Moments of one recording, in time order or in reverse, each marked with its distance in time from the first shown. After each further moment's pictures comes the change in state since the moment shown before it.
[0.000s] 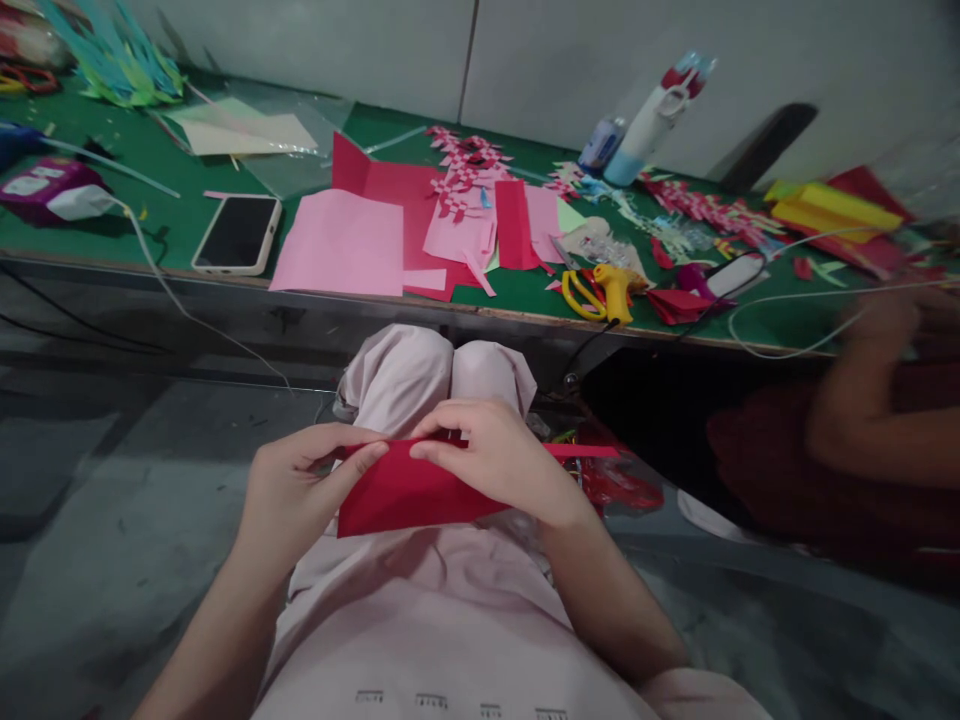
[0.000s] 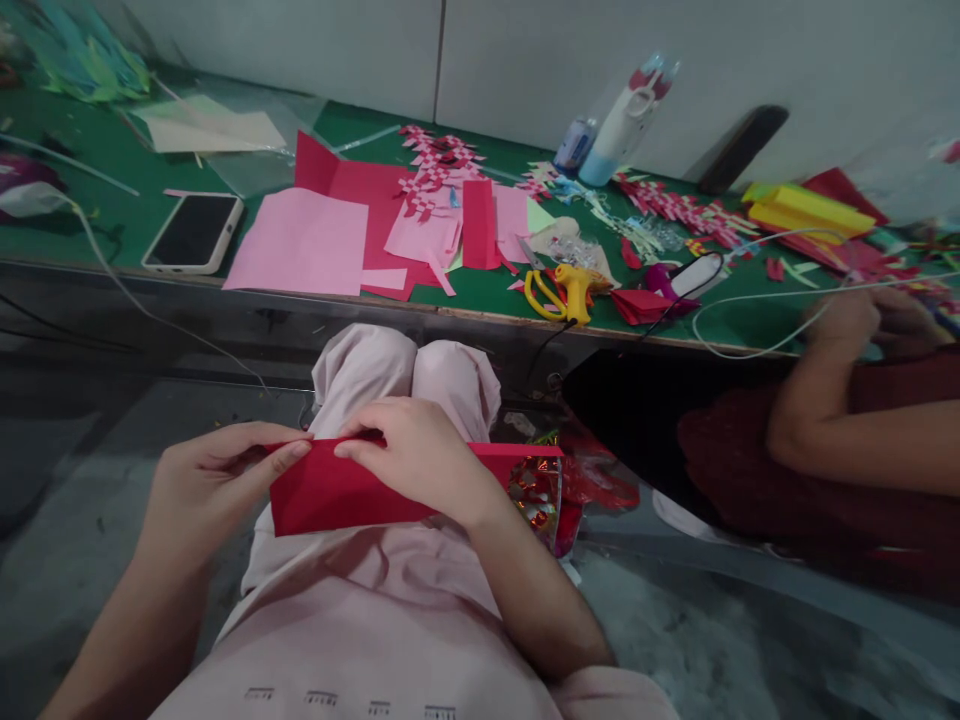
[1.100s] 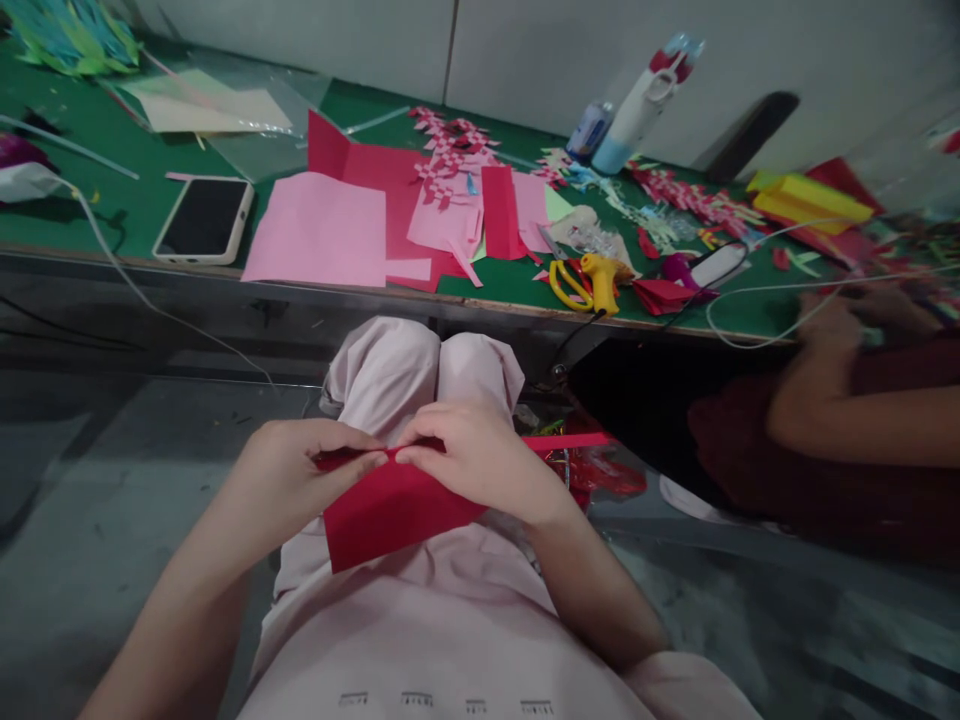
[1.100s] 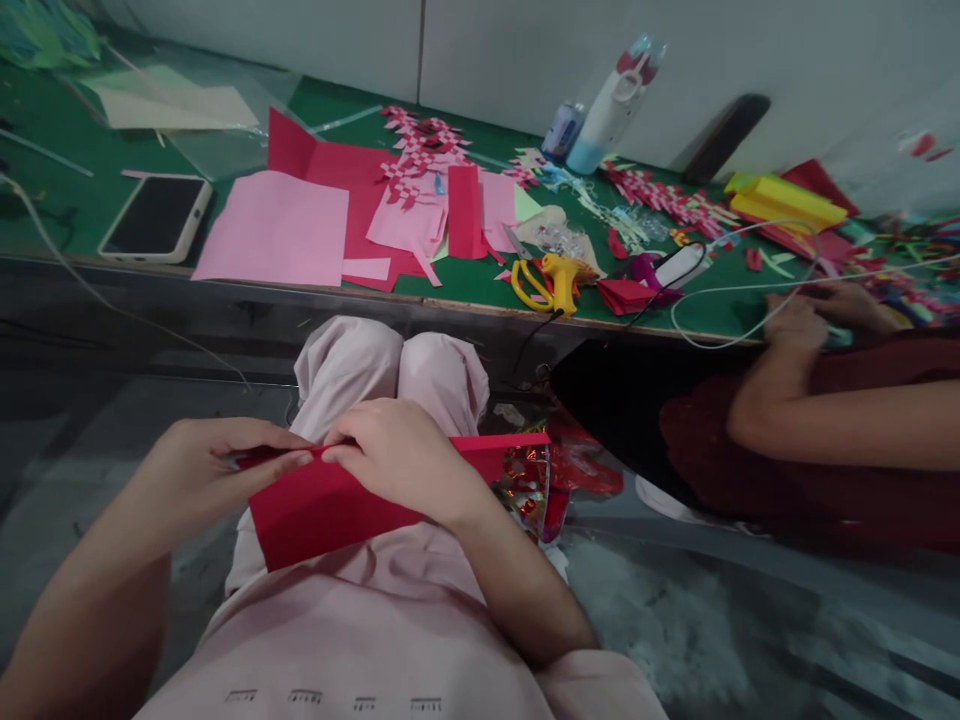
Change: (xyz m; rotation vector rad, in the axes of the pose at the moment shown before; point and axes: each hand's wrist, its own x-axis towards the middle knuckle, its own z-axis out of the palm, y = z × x) left_hand 0.021 0.006 -0.009 0.117 -0.430 -0.063; right_hand 0.000 0.004 0.002 -0.146 -0.081 -0.075
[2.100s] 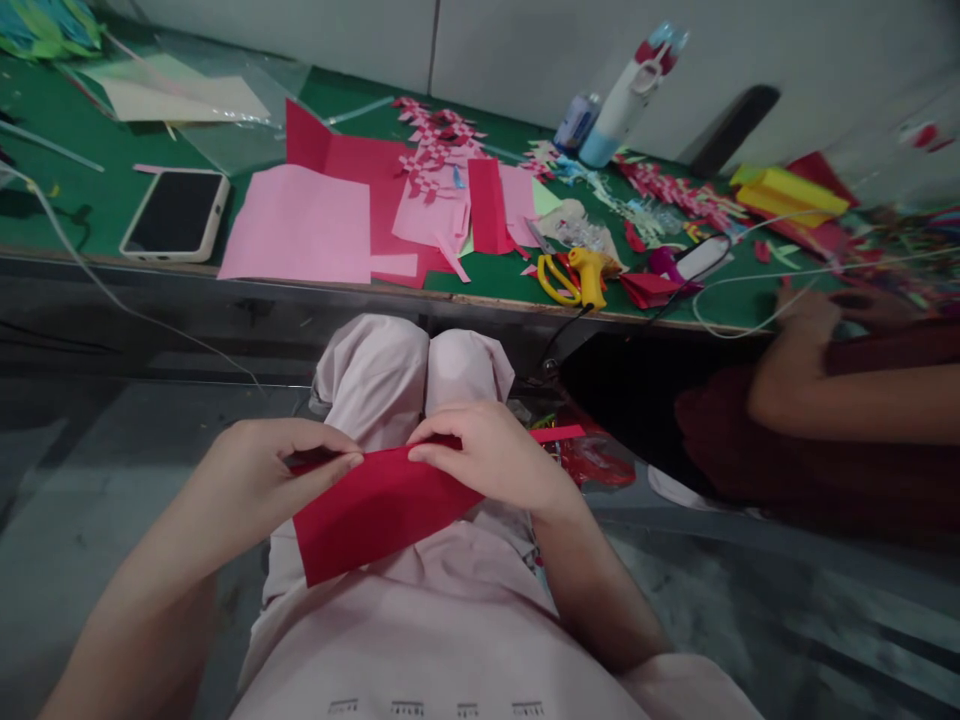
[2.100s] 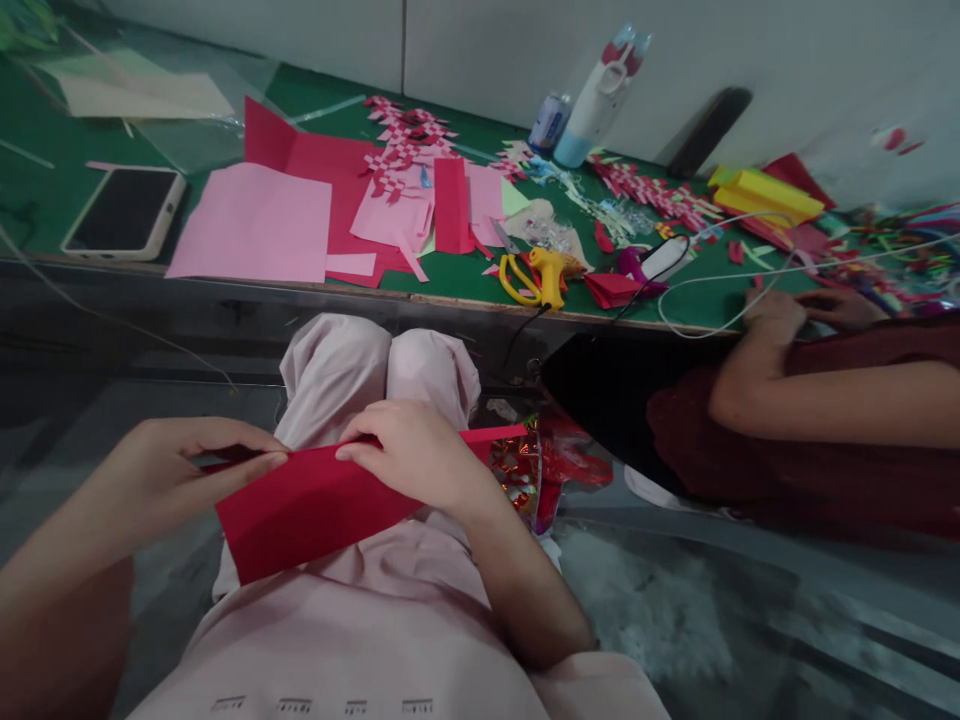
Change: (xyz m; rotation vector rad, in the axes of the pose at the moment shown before) left_hand 0.002 0.000 -0.010 0.063 -0.084 -0.004; right_hand -0.016 0.012 -0.009 0.018 -0.003 0.110
